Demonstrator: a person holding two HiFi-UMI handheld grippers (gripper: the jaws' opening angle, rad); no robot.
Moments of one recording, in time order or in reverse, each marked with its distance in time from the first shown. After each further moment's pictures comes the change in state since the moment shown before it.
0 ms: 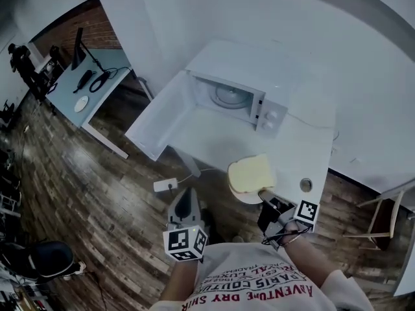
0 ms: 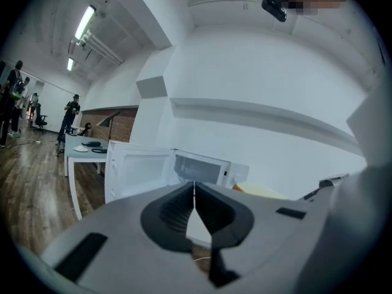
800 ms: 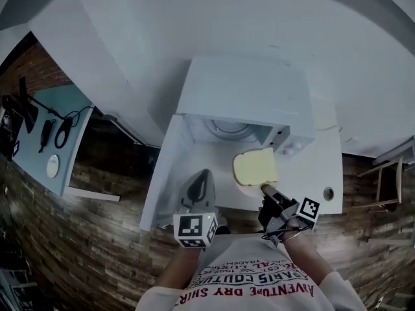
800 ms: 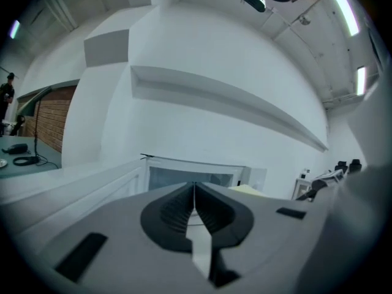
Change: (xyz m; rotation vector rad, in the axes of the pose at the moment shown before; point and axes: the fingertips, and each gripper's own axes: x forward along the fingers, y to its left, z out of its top) left arm 0.268 0.057 0.068 0.155 0.077 -0.470; right arm 0.197 0.034 0.075 0.116 -0.365 0.009
